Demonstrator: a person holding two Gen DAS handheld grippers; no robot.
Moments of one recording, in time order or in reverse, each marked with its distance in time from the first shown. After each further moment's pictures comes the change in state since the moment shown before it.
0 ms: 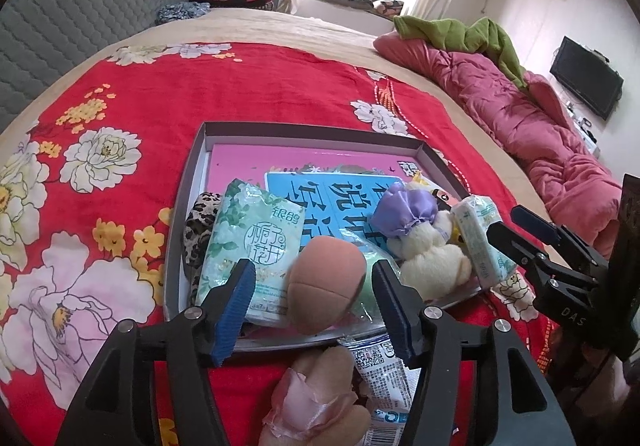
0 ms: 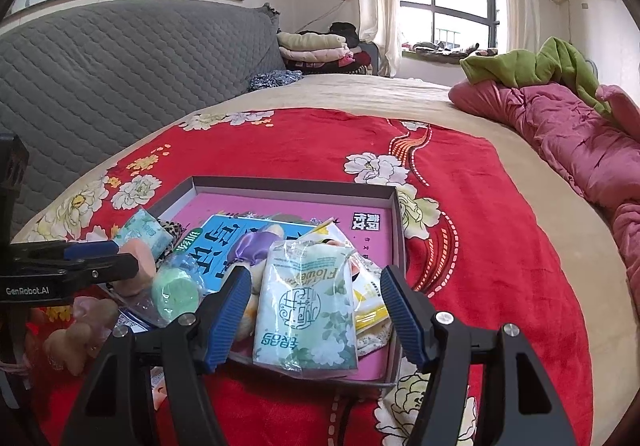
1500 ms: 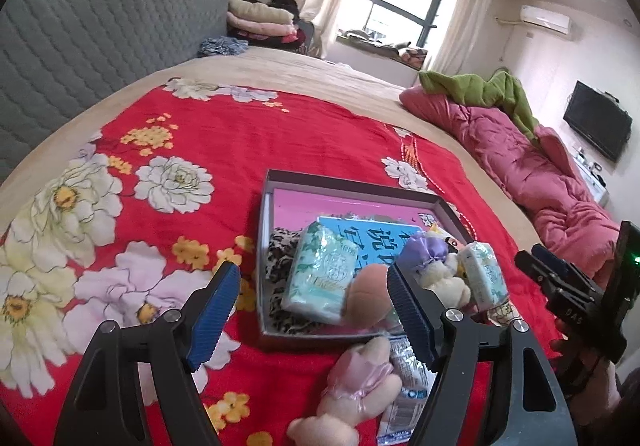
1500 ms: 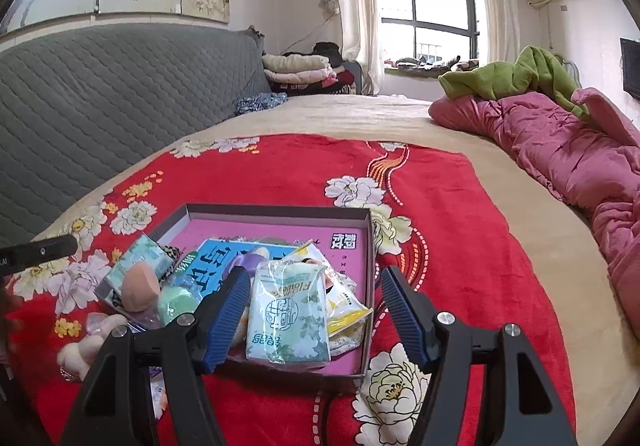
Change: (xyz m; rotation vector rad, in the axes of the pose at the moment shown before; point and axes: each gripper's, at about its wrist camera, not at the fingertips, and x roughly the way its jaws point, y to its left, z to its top) left arm -0.076 0.037 -0.004 -0.088 -0.167 0.061; right arm -0.038 -0.010 0.006 0.042 -0.079 -0.044
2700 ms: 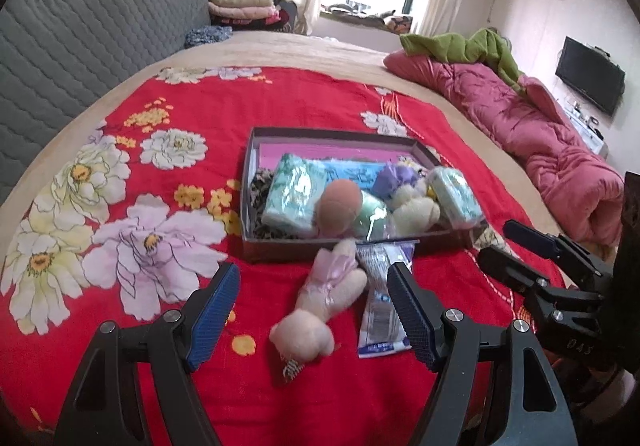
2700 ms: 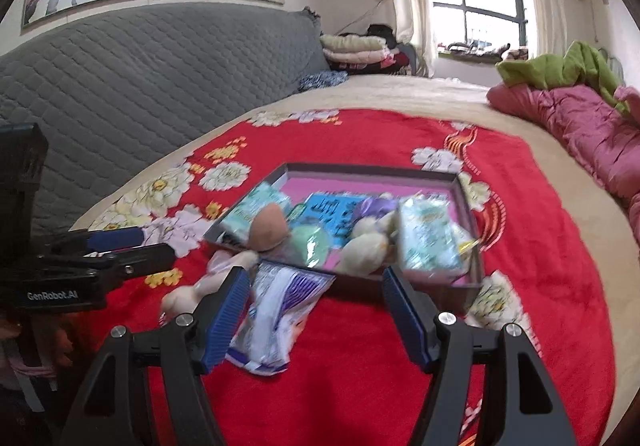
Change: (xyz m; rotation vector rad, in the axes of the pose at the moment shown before) left arm -0.043 -0.032 -0.052 0.113 0.102 0.018; right arm -0.050 0.084 -0.038 -0.049 0.097 0.199
